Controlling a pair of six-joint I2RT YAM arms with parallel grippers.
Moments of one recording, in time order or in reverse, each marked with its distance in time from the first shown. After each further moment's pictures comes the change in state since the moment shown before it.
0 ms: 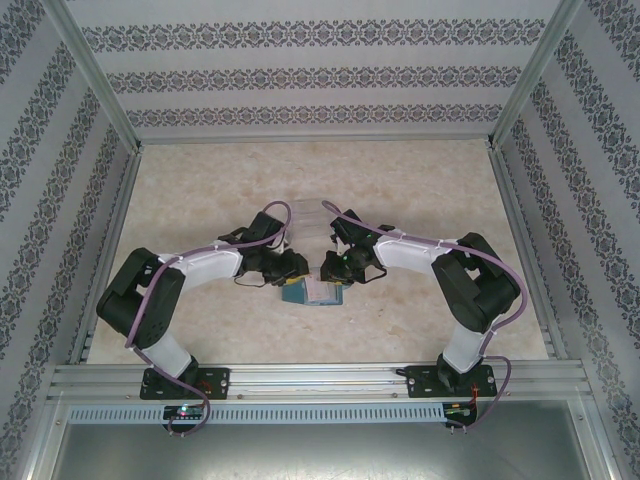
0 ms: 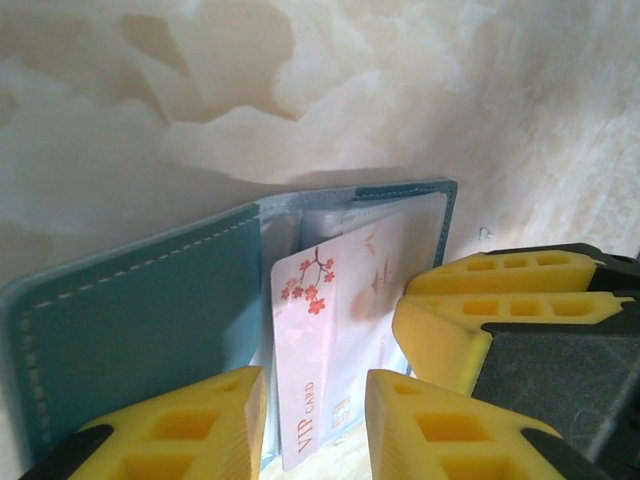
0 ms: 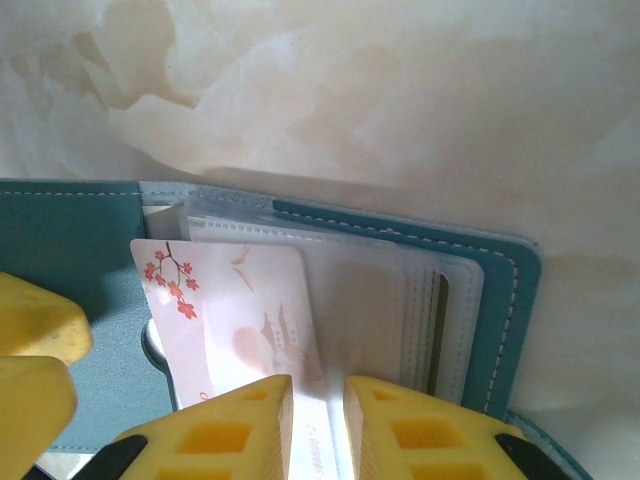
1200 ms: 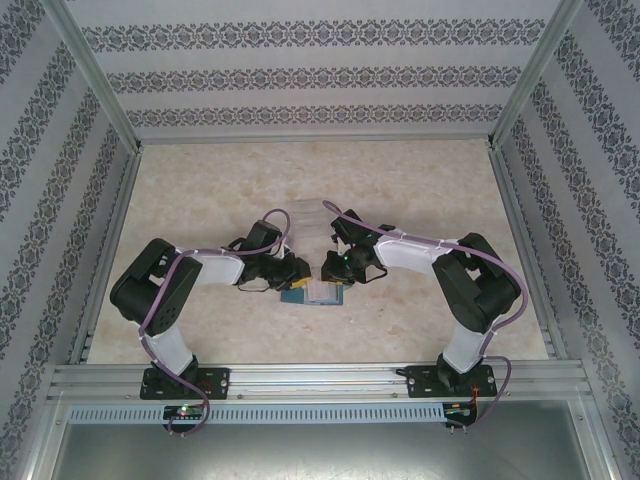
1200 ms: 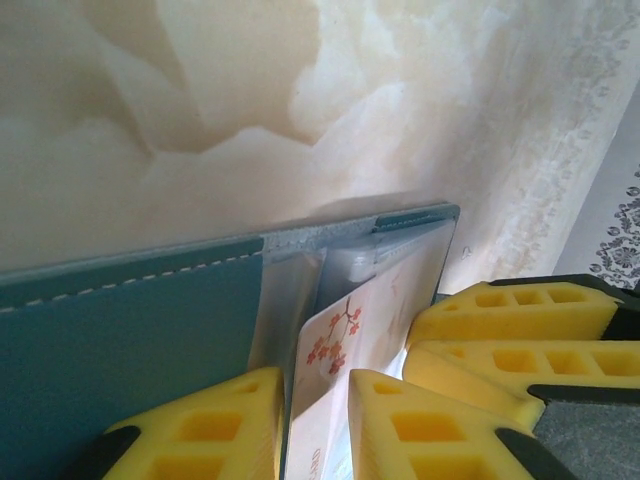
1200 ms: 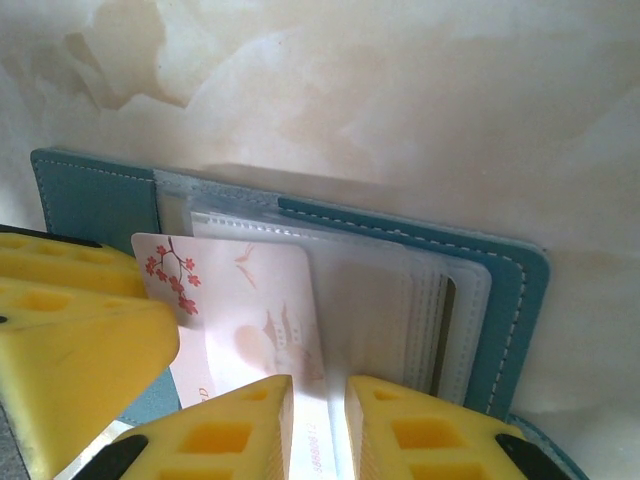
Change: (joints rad) left arm 0.021 0.099 -0.121 0.344 0.123 -0.123; right arm 0.000 -0.003 0.000 -0.009 0.003 0.000
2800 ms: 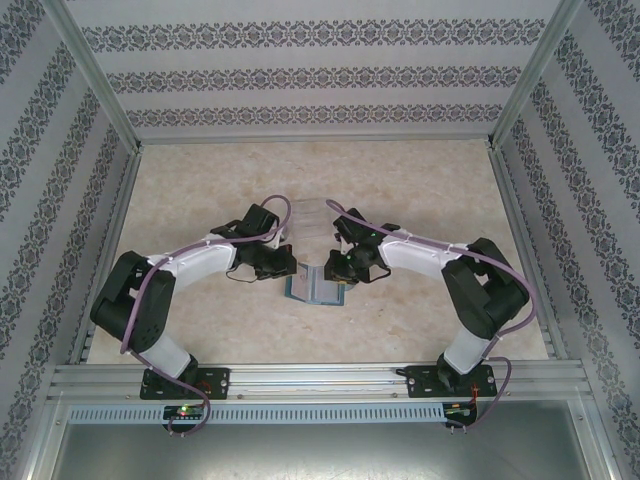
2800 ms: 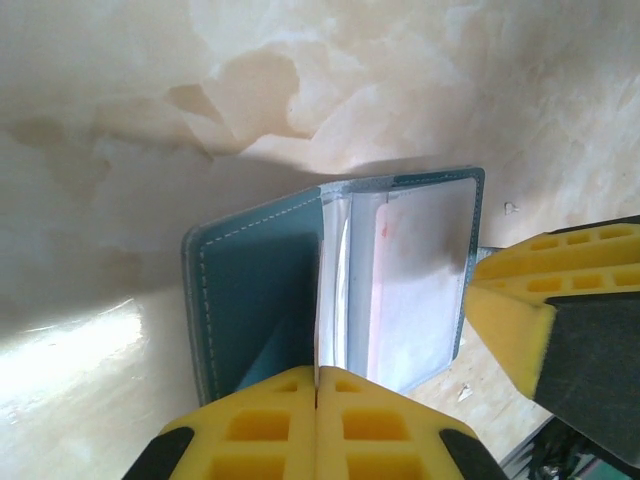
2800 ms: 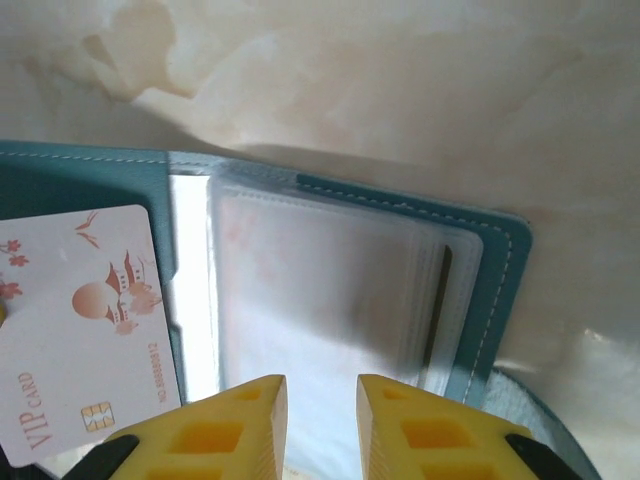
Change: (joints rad) left arm 0.024 -0.148 0.194 -0.541 -0.169 0.391; right arm -0.001 -0.069 0.000 -0.057 0.034 0.000
